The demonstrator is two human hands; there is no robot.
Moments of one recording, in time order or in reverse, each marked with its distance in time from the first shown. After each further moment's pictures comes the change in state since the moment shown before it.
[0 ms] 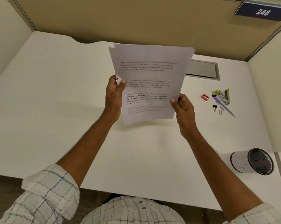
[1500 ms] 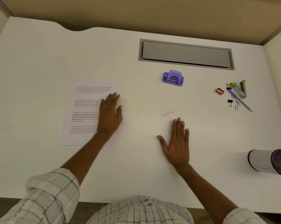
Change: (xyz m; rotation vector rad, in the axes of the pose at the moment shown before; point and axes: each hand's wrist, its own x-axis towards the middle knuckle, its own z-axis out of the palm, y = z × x) left_hand 0.030 -0.102 -0.118 1.250 -0.151 0.161; right_hand -0.062 0.152 0.042 -1.261 0.001 -0.057
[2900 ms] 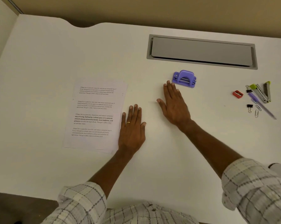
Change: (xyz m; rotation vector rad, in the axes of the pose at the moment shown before) left_hand -0.042 0.030 0.070 0.345 -0.132 0.026; right_hand 0.178 -0.044 -0.024 -0.007 -0.169 -0.306
